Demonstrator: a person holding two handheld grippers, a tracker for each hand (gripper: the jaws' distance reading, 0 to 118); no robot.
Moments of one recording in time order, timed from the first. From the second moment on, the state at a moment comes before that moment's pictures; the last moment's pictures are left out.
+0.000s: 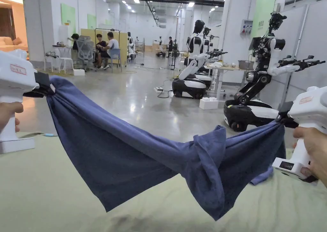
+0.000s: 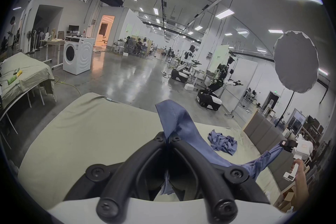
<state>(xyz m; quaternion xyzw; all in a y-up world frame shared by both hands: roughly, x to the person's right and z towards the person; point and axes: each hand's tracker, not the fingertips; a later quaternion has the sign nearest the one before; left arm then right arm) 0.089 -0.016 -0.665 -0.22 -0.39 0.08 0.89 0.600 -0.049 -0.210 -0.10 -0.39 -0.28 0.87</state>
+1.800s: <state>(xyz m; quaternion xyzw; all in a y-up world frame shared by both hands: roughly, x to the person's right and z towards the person) -0.165 -0.202 -0.296 -0.15 -0.36 0.04 0.92 0.247 -0.236 0.084 -0.04 -0.37 -0.12 0.92</state>
